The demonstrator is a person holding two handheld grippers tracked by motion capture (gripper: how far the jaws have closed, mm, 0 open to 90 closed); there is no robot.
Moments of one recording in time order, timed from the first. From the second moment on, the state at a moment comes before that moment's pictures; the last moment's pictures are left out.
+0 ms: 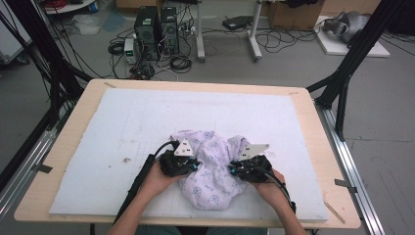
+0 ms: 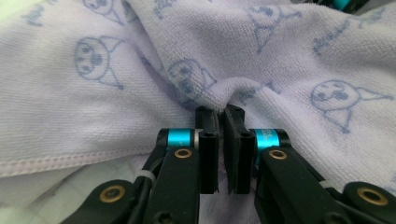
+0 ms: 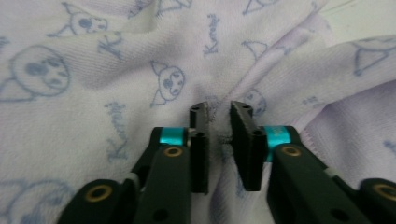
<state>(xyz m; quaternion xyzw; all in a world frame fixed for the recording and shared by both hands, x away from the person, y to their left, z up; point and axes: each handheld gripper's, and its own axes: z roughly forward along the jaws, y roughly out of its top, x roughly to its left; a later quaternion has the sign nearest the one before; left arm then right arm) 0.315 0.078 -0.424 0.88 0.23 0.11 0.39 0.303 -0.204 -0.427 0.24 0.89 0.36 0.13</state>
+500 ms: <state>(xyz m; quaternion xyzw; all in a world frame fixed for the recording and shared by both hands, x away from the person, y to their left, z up) 0.252 0.156 -0.375 0.86 0.21 0.15 0.43 0.250 -0.185 -0.386 0.17 0.88 0.44 0.09</state>
